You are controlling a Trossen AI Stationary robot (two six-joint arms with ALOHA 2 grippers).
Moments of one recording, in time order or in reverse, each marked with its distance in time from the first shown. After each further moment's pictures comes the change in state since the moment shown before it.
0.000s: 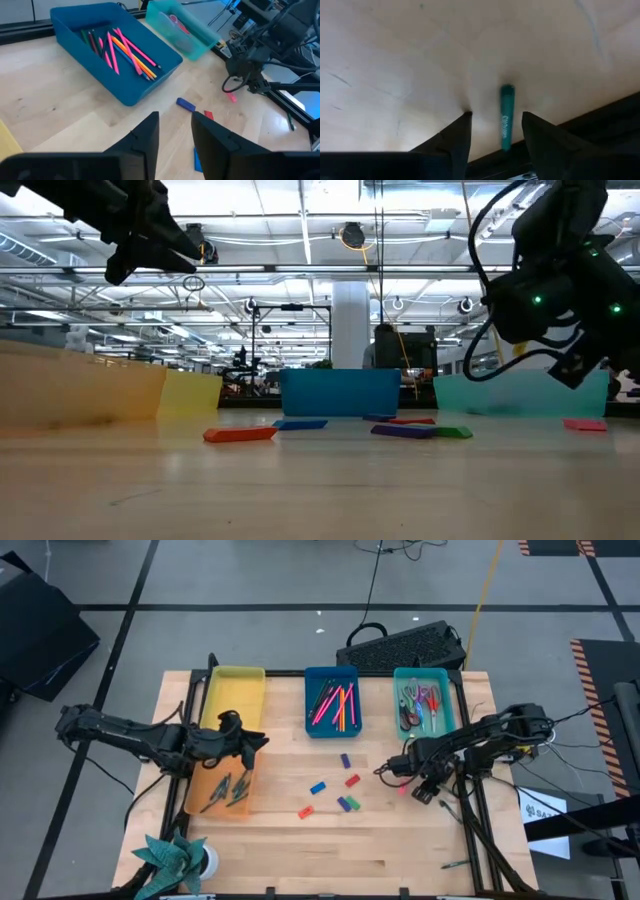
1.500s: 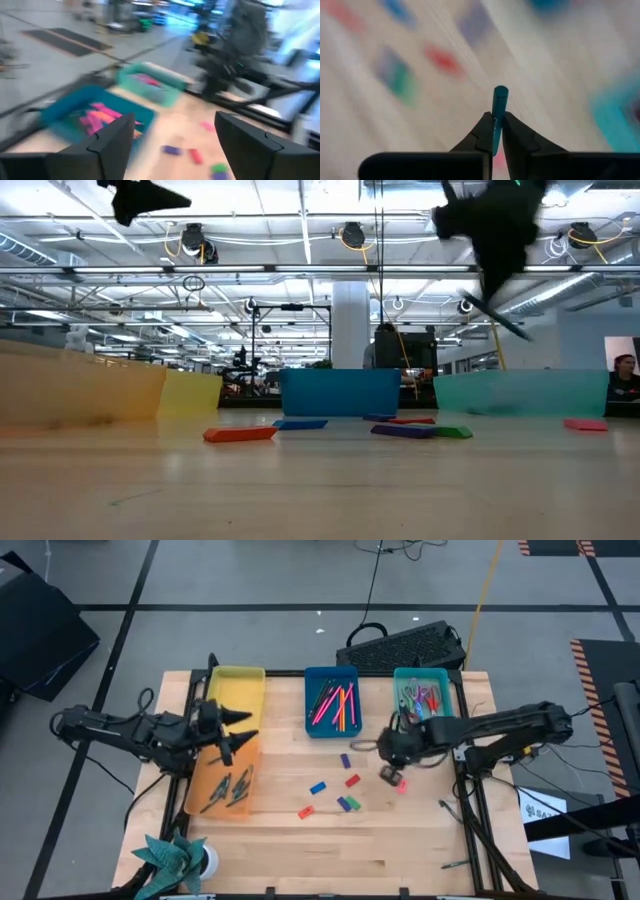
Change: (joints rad) left arm -0.040 -0.162 0.108 0.047 -0.024 0.426; right arm 0.019 -0.205 0.464 0.109 0.402 -0.110
